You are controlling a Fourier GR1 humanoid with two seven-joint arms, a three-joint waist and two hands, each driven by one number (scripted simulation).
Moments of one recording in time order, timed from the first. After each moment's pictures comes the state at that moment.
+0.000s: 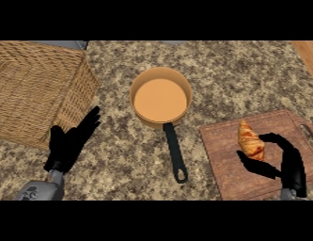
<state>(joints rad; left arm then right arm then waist) -0.10 0.21 -0.16 -1.37 0.10 -0.07 0.14 0.02 -0.16 -0.08 -1.26 0.37 -0.37 0.01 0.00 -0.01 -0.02</state>
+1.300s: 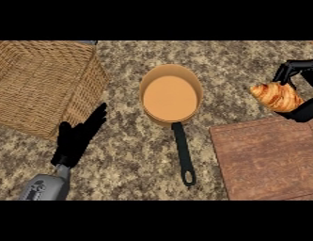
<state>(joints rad) -0.14 0.19 -0.17 -1.34 0.08 -0.10 0.14 -0.64 -0.59 -0.02 -0.81 0.13 0.51 -0.66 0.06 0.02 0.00</state>
